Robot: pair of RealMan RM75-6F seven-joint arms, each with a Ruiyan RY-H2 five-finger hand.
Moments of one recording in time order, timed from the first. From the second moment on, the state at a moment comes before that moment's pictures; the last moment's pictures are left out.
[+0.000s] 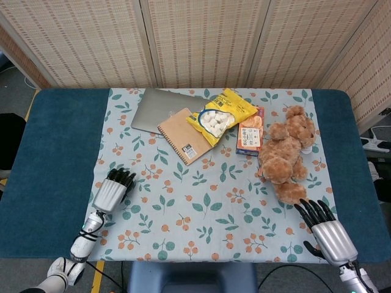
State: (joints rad) left arm -0.47 -2.02 -0.11 -0.43 1.71 1.32 0.01; right arm 0.06 -1.10 -0.11 -1.71 -1.67 1.37 -0.25
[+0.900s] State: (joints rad) left arm -0.47 -1.70 0.01 -1.09 1.59 1.08 0.03; right arm 0.06 -1.10 -0.11 -1.71 -1.69 1.39 -0.25
